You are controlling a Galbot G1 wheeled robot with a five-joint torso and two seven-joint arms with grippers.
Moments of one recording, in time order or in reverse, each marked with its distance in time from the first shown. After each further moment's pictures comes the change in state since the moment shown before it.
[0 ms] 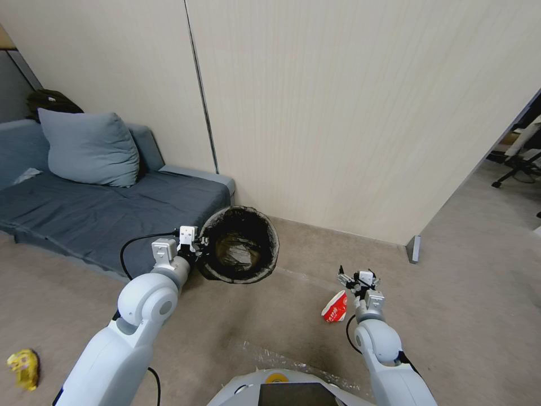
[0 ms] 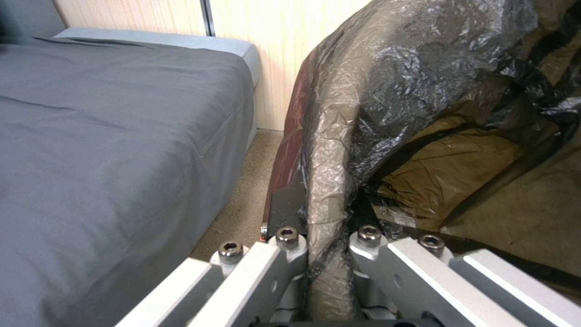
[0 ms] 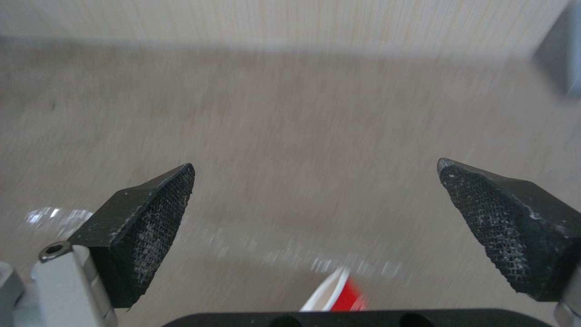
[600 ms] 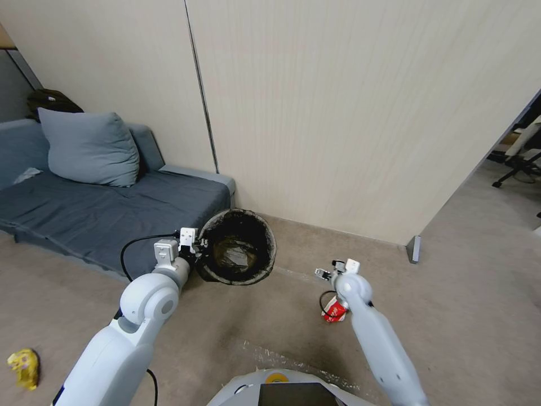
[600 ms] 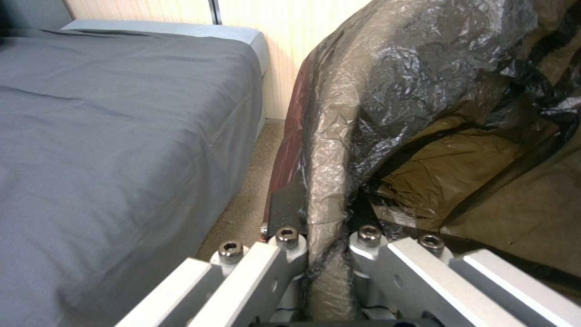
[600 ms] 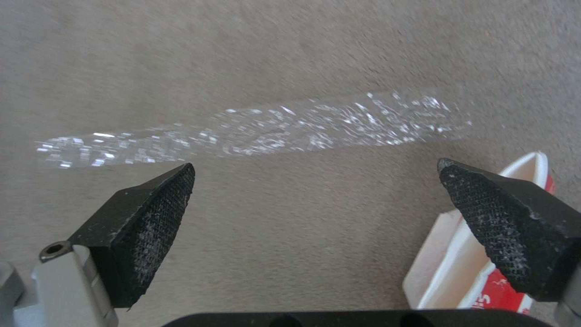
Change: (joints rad) left arm 0.005 0.011 0.005 0.028 0.023 0.000 0.007; right arm 0.389 0.031 -0.153 -0.367 0.546 -0.231 0.408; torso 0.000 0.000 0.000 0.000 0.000
